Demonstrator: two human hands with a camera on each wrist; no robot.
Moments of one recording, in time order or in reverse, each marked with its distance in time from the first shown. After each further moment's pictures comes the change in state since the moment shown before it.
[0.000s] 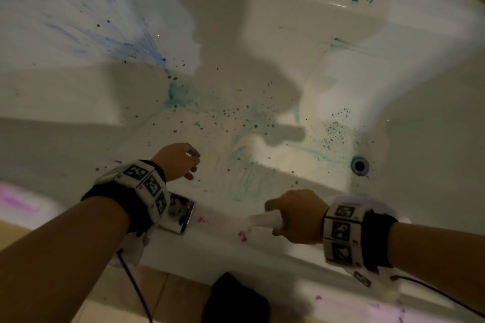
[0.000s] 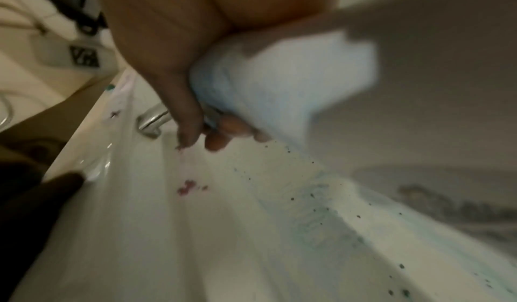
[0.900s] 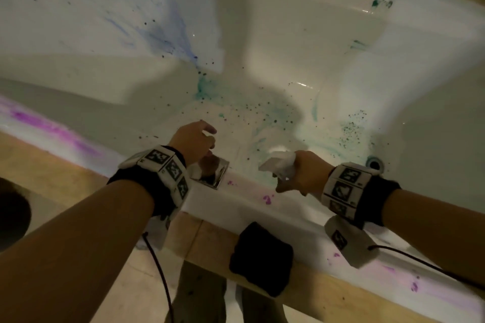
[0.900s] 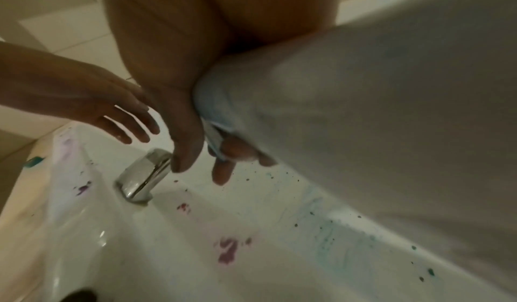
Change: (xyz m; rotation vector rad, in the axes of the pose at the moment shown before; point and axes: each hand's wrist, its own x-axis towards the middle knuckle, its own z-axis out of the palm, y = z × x) left_hand -0.066 -0.049 0.004 -0.168 0.243 0.169; right_hand 0.002 -0.039 0.011 0.373 0.163 0.180
